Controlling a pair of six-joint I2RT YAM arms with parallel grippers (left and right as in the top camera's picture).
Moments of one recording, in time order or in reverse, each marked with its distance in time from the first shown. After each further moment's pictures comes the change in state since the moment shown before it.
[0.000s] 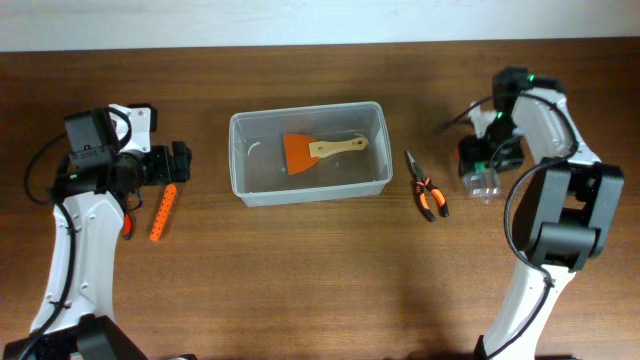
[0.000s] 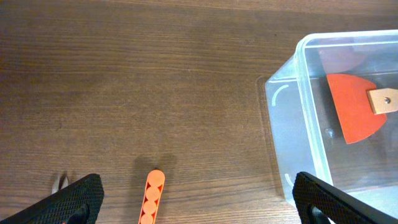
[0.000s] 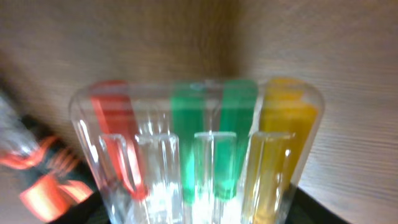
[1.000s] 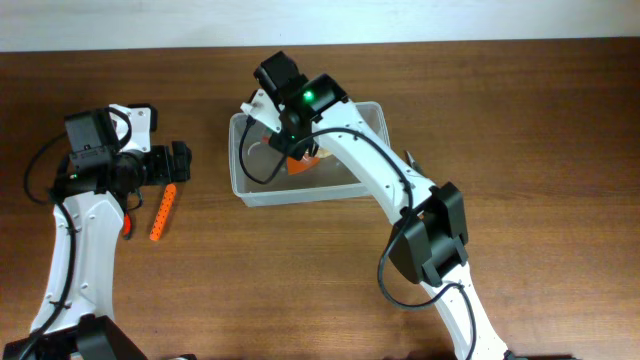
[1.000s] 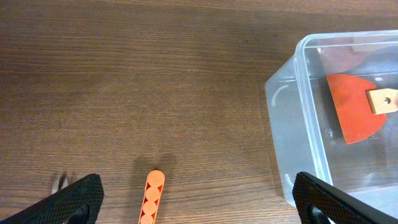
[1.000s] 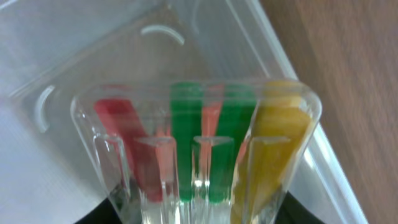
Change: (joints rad) left arm 0.000 0.000 0.000 0.000 0.000 0.000; right arm 0.798 0.180 0.473 0.167 0.071 -0.256
